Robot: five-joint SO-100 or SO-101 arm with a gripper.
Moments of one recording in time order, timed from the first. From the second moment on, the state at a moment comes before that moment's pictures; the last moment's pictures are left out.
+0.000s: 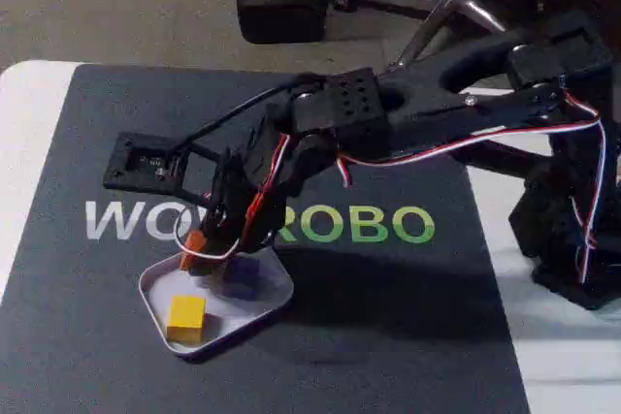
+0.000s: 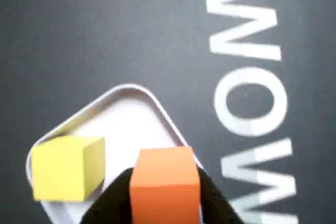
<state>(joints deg) 6.9 63.6 85.7 38.6 -89.0</state>
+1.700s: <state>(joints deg) 15.2 115.3 128.8 38.1 -108.0</state>
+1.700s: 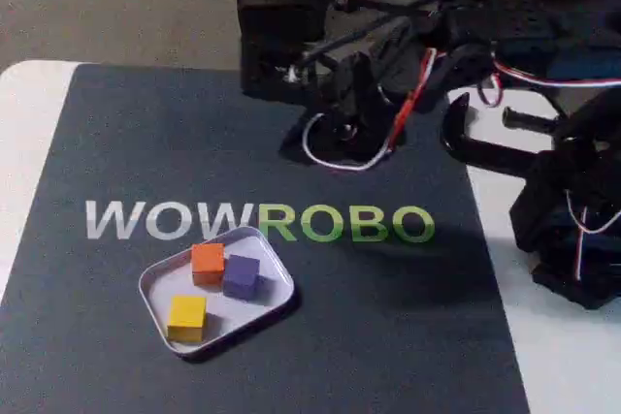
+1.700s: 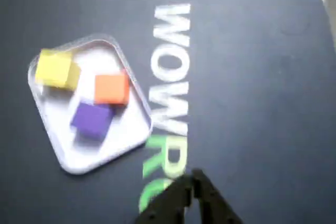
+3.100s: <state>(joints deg) 8.6 187.7 181.8 52.3 -110.8</state>
